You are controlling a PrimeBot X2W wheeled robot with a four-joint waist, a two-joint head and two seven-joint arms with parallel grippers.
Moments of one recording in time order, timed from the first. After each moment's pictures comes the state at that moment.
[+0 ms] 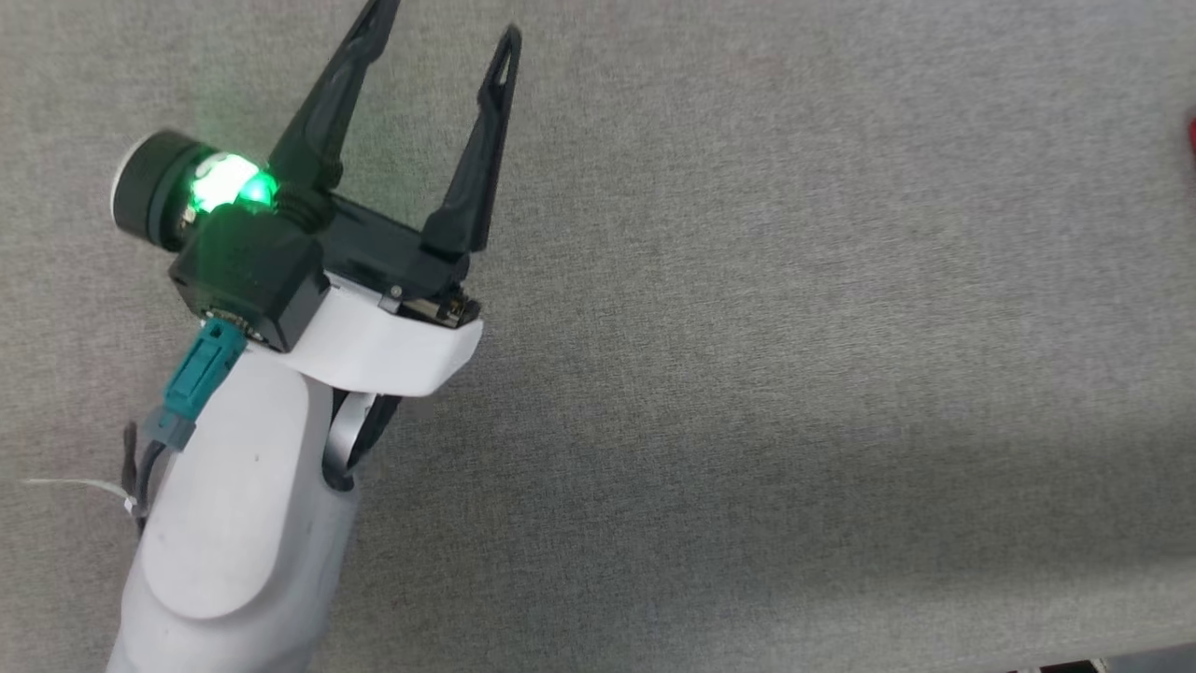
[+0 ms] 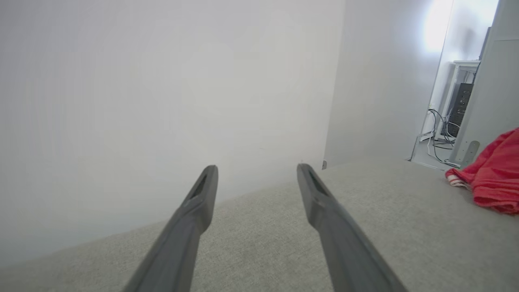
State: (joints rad) left arm -0.60 0.19 -0.28 -0.01 -0.16 -0.13 -0.26; right arm -0.71 -0.91 0.00 0.83 0.71 0.13 0.01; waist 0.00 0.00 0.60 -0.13
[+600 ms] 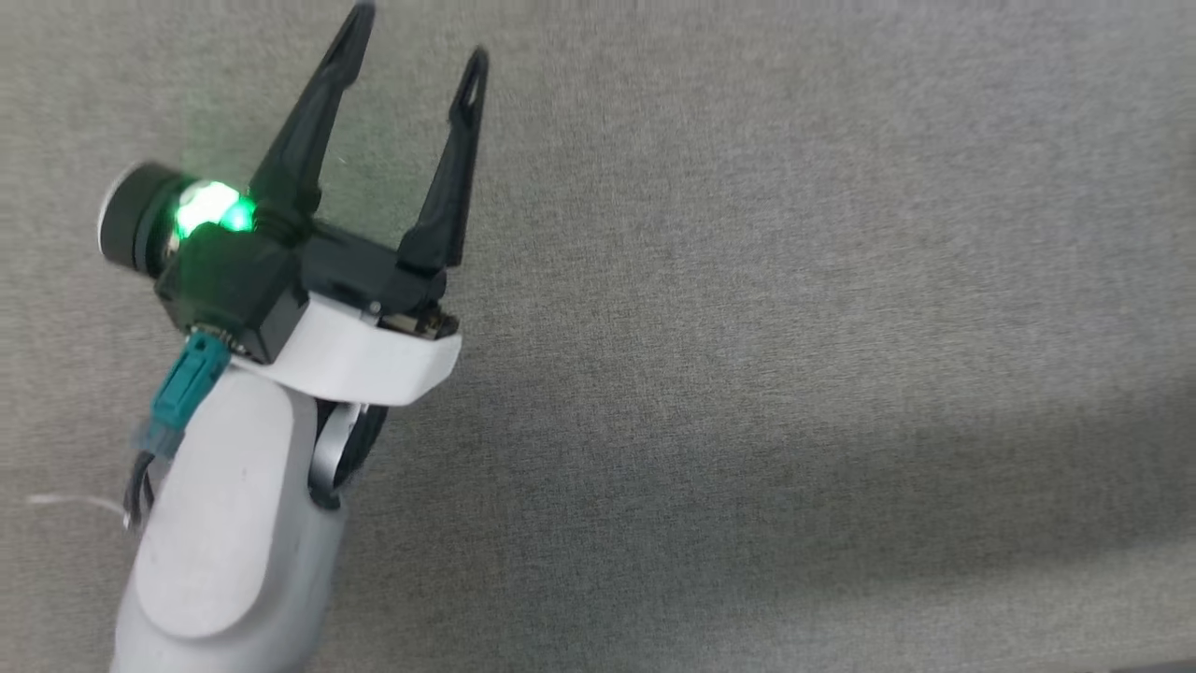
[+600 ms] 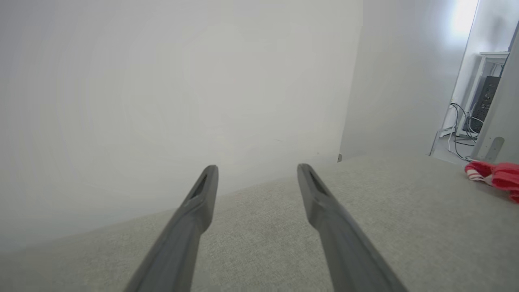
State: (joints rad) left arm -0.57 0.20 -0.25 0.01 -0.16 -0.13 -0.26; right arm -0.90 -0.79 0.08 1.10 0.57 0.13 -0.17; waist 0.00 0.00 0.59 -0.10
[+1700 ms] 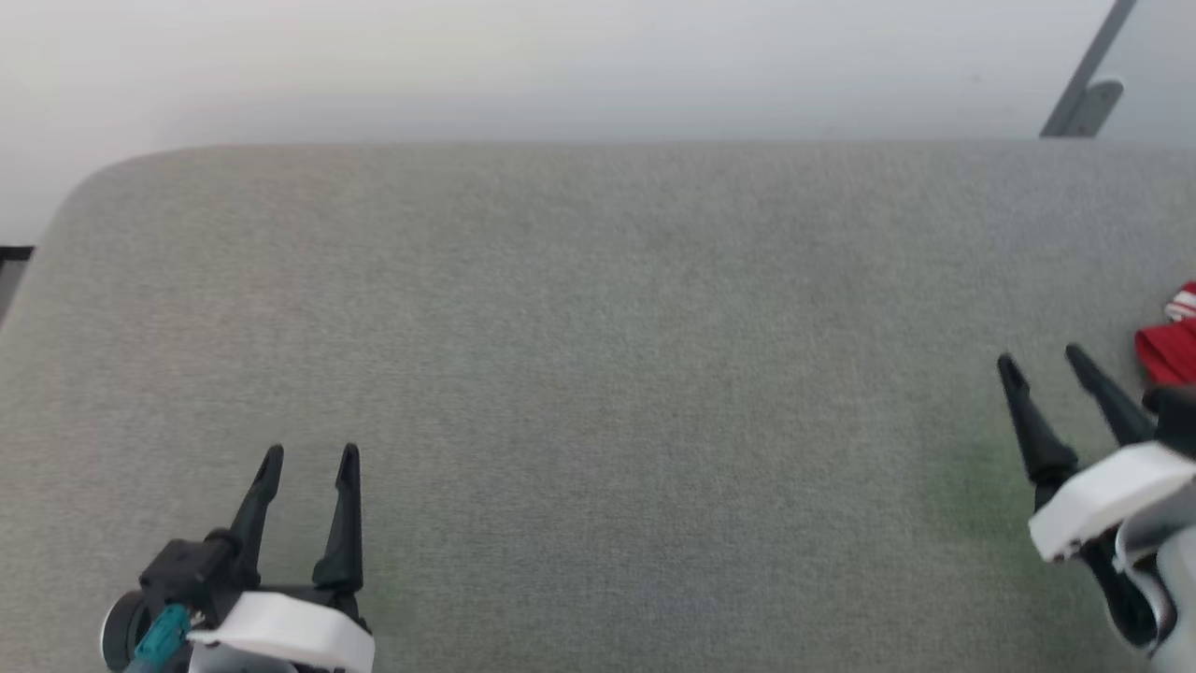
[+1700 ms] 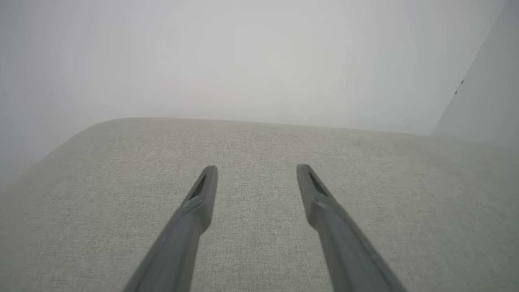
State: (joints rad) left arm -0.02 0.13 -0.01 0.18 -0.24 -0.13 -0.26; right arm -0.35 -0.48 0.29 0.56 0.59 0.13 -0.26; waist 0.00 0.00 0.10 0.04
